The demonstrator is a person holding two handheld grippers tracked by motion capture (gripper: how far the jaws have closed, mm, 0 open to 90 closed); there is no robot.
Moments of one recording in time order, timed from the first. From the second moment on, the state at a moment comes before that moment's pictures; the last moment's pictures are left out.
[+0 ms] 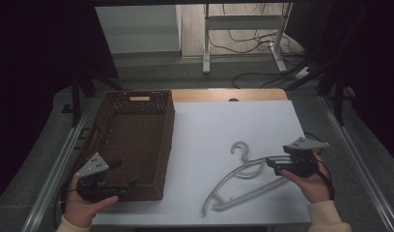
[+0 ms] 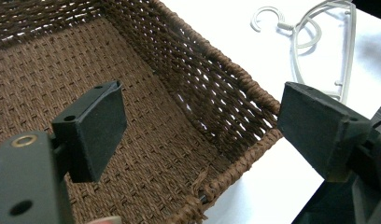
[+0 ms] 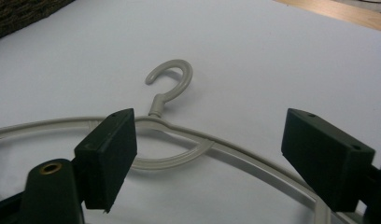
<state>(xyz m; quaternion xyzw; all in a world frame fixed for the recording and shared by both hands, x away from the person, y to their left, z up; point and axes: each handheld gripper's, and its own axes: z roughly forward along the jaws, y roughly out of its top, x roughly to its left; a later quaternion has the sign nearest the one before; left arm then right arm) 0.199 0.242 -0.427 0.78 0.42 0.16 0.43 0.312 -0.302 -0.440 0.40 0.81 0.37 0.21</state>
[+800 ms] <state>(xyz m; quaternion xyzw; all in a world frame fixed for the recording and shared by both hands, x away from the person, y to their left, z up) 0.200 0.242 -0.428 0.78 0.42 0.16 0.43 0.351 -0.271 -0.448 0.37 0.88 0.25 0.18</state>
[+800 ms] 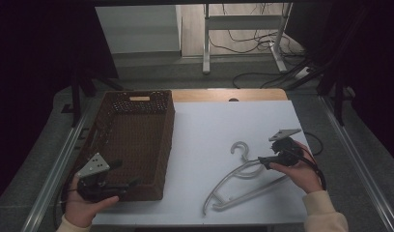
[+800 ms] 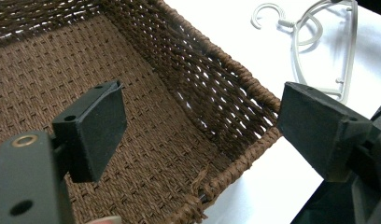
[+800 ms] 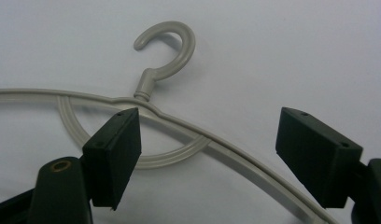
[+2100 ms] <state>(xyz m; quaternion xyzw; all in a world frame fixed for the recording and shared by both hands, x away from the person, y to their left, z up) 0.200 0.241 -0.430 0.79 0.42 0.16 0.42 0.380 -0.239 -0.482 0.28 0.94 0.14 0.12</state>
